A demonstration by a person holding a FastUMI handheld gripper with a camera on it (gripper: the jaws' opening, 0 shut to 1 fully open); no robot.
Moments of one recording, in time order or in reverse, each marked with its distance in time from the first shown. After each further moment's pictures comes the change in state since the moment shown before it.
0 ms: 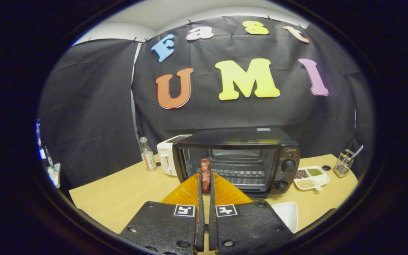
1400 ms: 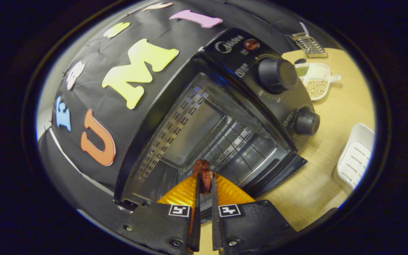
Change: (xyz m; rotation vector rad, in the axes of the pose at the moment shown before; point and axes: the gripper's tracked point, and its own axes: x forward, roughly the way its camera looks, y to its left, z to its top) arm 0.146 -0.090 -0.046 0.819 0.037 -0.299
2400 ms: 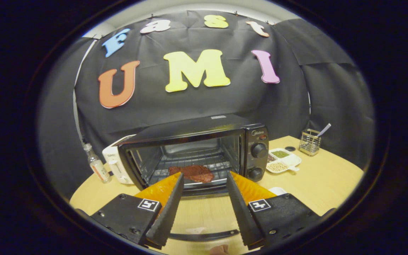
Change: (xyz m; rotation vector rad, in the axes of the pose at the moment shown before) arm -0.143 0.014 -0.011 -0.723 -0.183 -0.135
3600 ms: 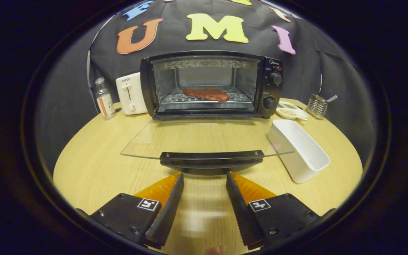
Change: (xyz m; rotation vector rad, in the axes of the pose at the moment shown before) arm -0.044 0.007 -0.162 -0.093 0.396 -0.022
